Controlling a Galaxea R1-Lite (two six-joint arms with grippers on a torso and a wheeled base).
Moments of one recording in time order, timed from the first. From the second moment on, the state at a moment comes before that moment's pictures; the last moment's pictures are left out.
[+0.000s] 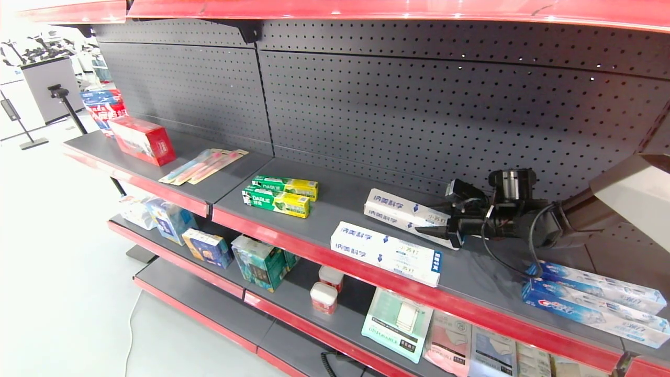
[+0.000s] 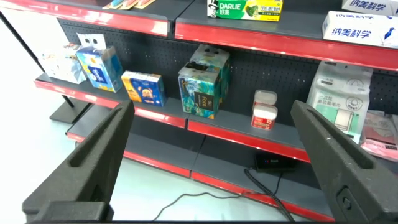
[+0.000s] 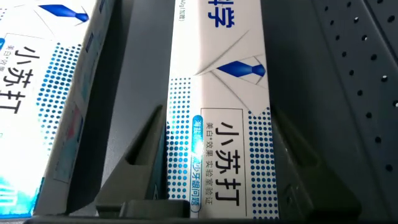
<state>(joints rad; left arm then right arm) -0.22 0.09 -0.02 0.01 0.12 0.03 0.07 2.27 -1.19 -0.51 0.80 -0.80</state>
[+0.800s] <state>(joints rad) -0.22 0.09 -0.02 0.01 0.12 0.03 0.07 2.27 -1.19 -0.50 0.79 -0.79</state>
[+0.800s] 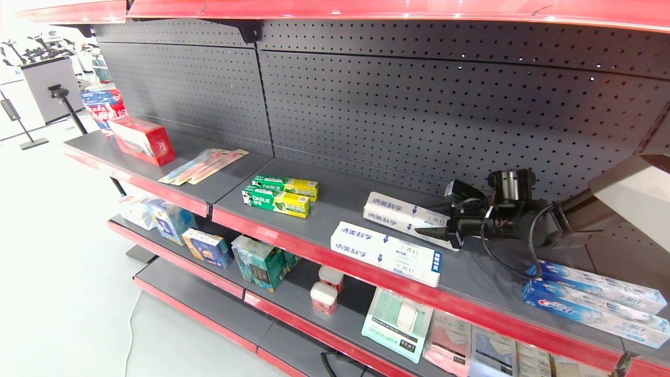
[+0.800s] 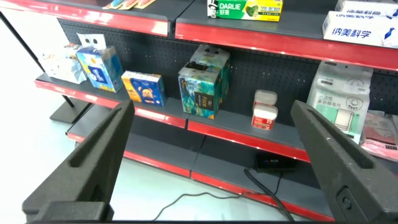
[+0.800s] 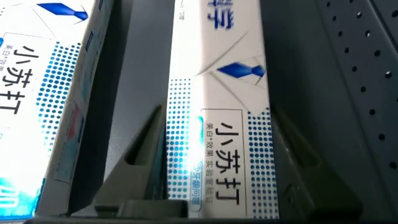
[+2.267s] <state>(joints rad) -0.22 0.09 -0.02 0.01 0.12 0.03 0.00 2.14 -1.00 -0.48 0.70 -0.61</state>
